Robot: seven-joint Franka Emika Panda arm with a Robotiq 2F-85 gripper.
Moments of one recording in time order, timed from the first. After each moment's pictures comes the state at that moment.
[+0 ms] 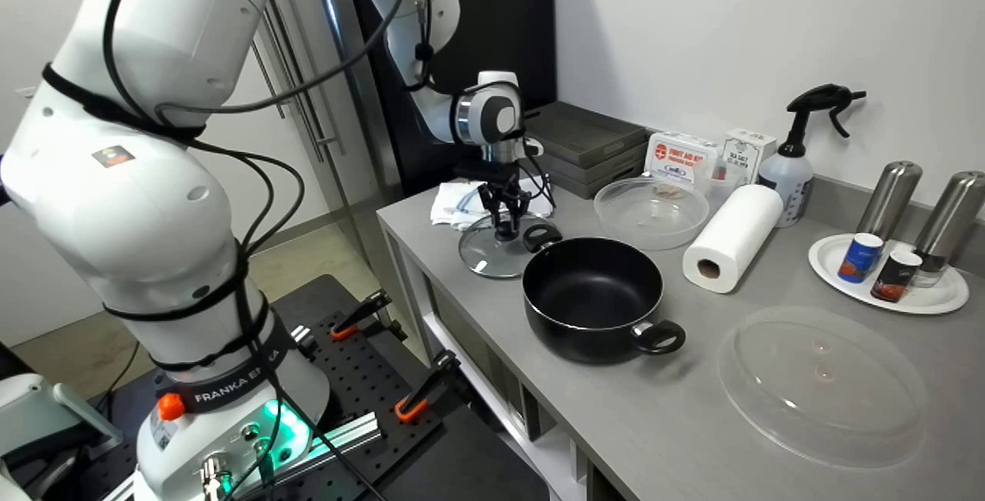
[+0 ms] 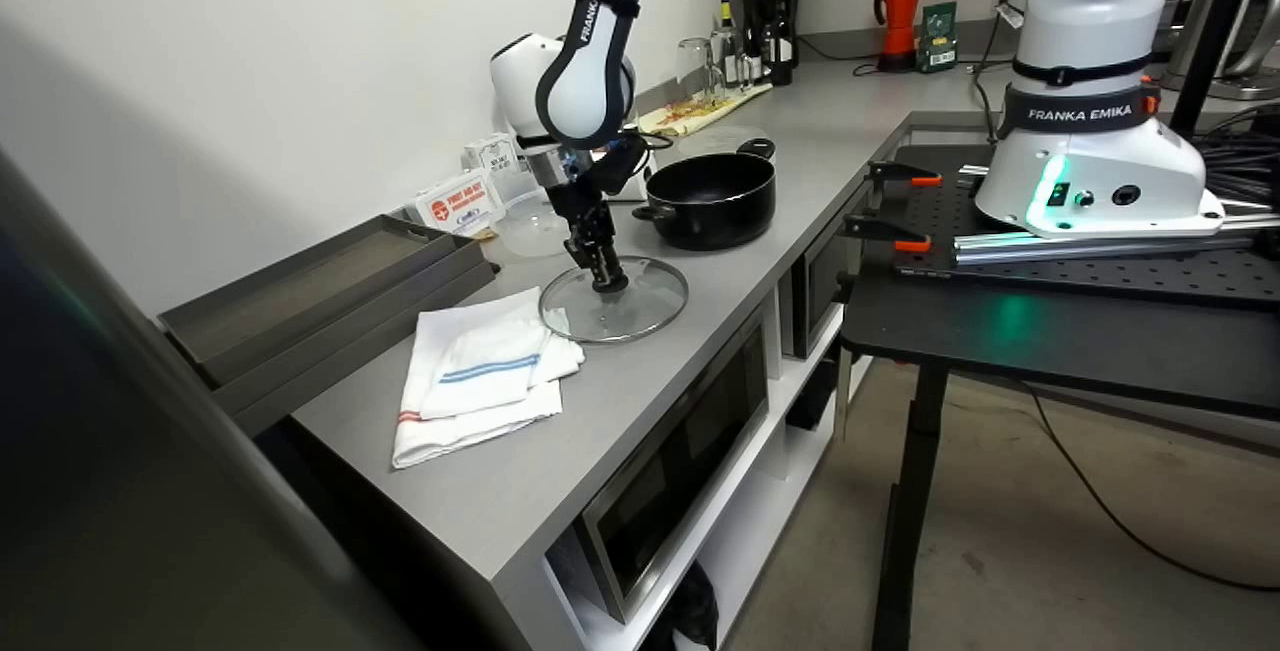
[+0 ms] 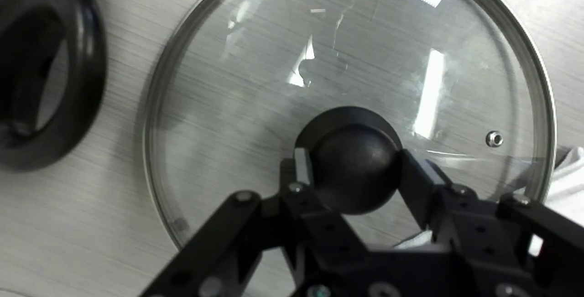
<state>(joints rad) 0.19 0.77 0.06 -1.87 -0.15 2.51 0.14</state>
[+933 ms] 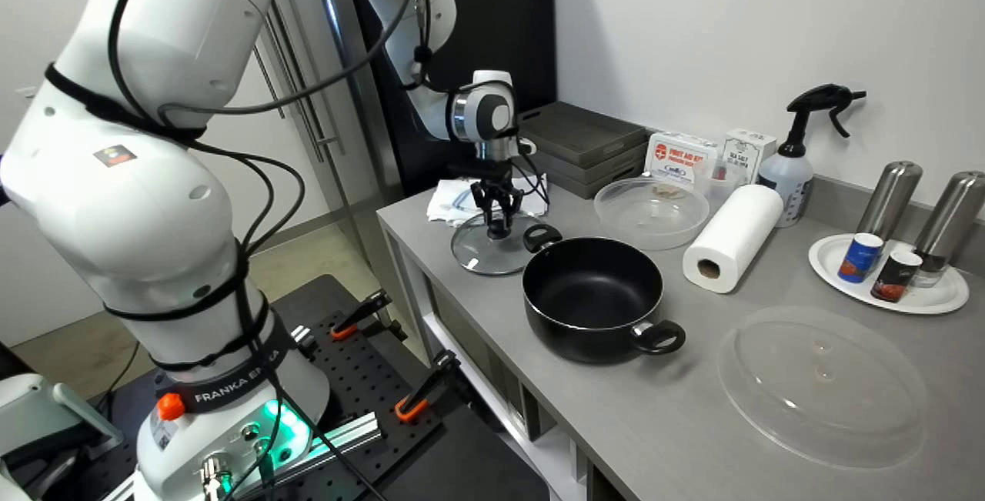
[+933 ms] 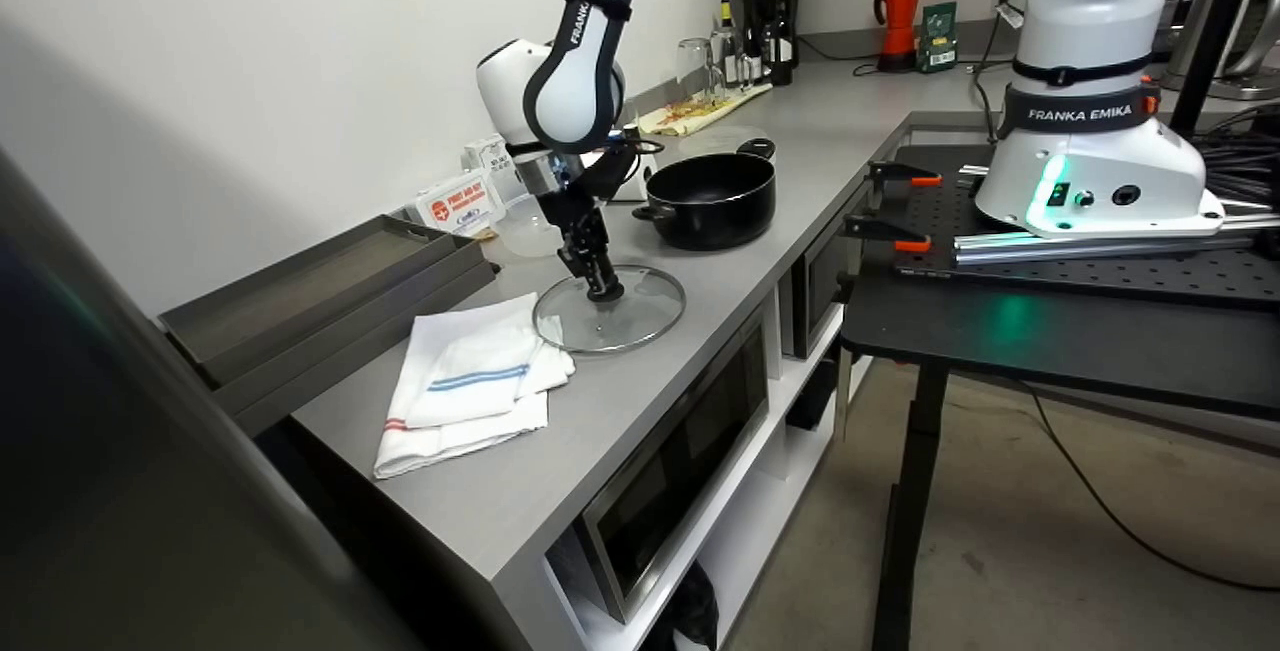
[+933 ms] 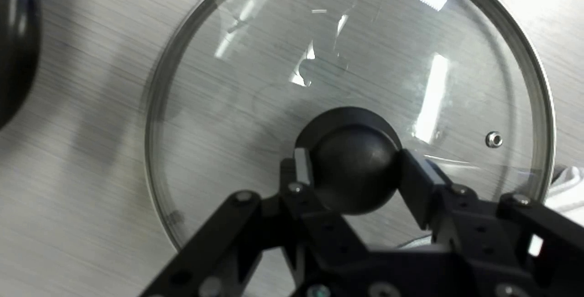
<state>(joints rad) 0.20 0.79 0.08 -1.83 -0.15 2.46 0.13</state>
